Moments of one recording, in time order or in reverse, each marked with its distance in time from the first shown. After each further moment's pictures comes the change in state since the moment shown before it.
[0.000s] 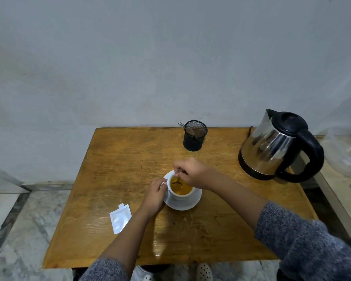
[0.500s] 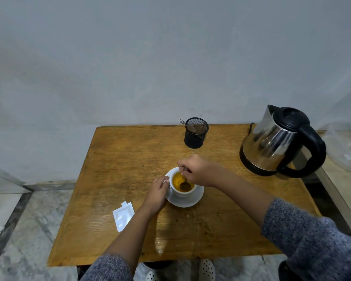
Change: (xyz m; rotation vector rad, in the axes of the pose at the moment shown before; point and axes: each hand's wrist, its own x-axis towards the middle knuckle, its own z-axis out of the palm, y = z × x) left_hand -0.001 0.001 -0.002 0.003 -0.013 0.001; right_hand -0.005 0.001 -0.002 -0.069 -0.013 0.026
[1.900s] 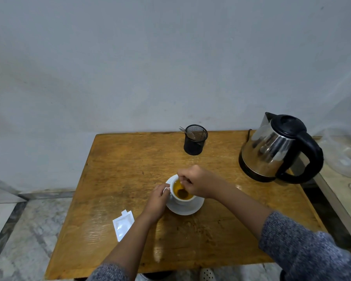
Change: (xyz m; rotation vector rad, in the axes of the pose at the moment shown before) left_hand 0.005 -0.007 -0.001 -0.015 -0.041 0.034; right_hand -0.004 0.001 0.011 -0.005 0.156 -0.148
